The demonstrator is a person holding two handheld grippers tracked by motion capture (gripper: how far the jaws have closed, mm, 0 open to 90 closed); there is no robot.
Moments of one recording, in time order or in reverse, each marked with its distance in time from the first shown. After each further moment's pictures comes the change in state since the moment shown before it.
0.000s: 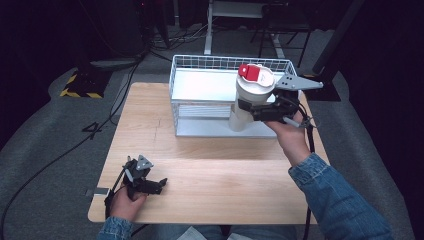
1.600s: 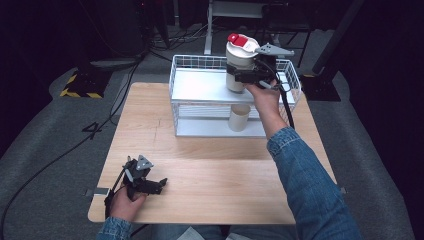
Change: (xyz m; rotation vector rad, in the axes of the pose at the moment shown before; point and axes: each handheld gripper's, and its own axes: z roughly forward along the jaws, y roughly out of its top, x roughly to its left) left arm 0.000 0.000 0.000 0.005 0.000 0.002; right arm -0.066 0.018 0.095 -0.011 -0.169 0.099
